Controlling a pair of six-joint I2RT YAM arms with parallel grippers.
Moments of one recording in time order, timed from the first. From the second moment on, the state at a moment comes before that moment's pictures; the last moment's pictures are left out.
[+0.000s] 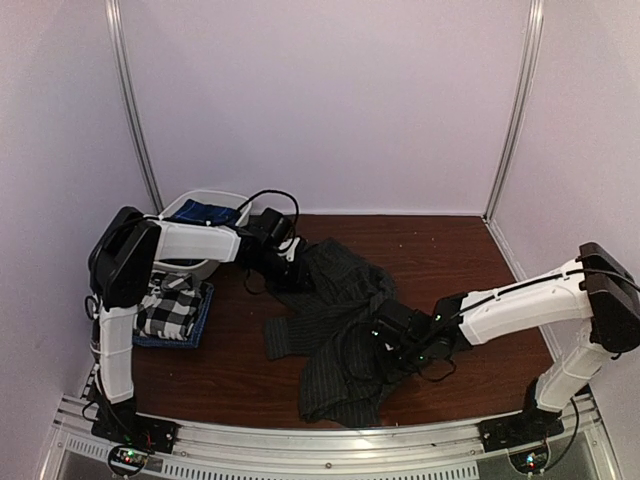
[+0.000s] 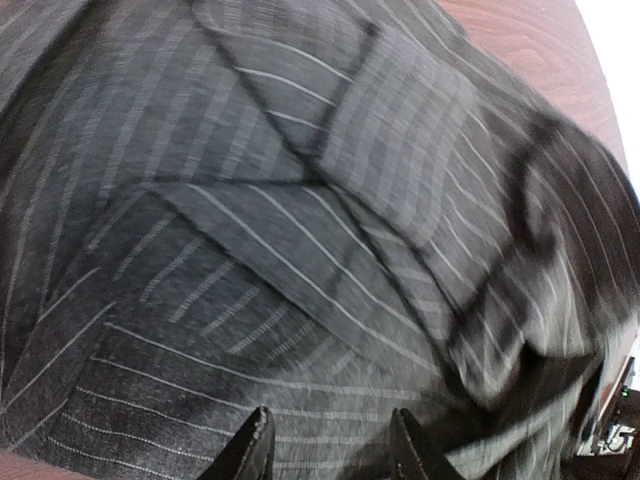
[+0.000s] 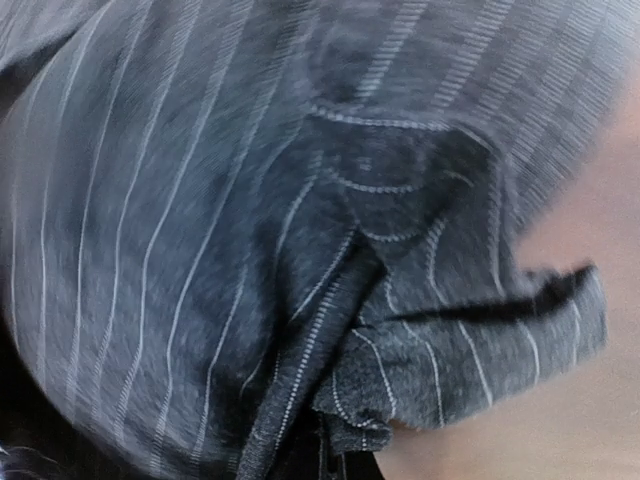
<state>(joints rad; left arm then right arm) -0.66 2.11 1.48 -0.33 0.32 -0.49 1.04 1.60 0.86 -0.49 0.20 0.65</state>
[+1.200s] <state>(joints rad) -0.58 2.55 2.15 -0.51 0.17 -0.31 0.88 1.23 0.80 -0.45 0.34 0.74</state>
